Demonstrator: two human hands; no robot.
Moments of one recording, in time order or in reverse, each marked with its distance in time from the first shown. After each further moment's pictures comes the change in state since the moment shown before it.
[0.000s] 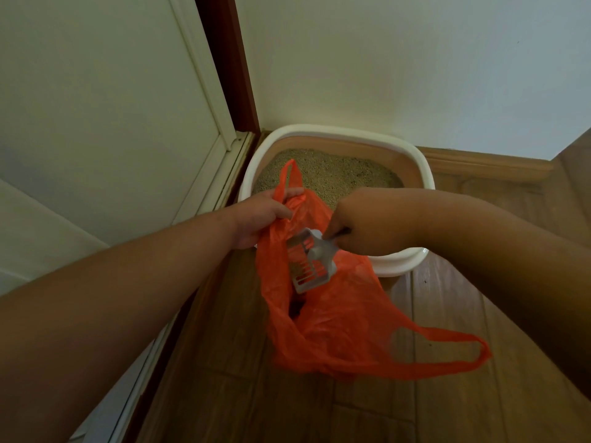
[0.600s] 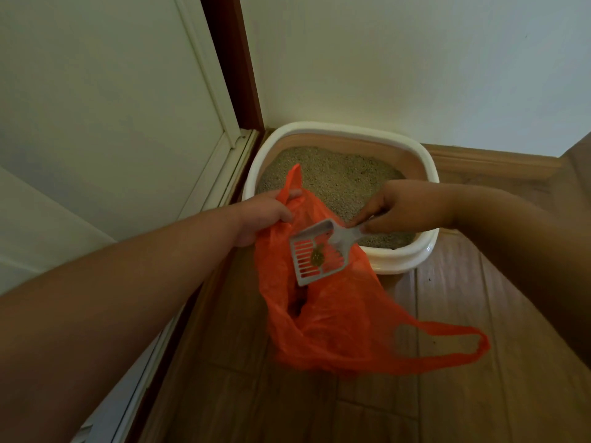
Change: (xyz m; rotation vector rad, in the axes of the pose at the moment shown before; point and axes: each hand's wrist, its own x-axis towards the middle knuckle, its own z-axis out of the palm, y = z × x) left_hand -0.009 0.002 0.003 0.147 0.049 -0.058; right_hand -0.003 0.072 0.031 0.523 0.040 0.078
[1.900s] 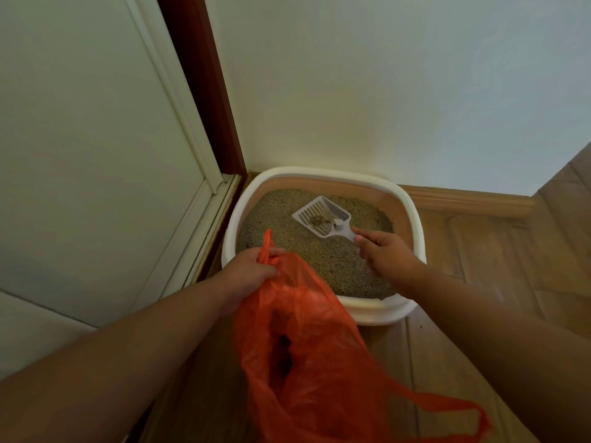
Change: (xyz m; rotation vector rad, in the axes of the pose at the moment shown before) left_hand 0.024 -0.020 0.005 -0.054 0.120 0.054; right_hand 0.060 0.089 0.063 0.986 0.631 0.287
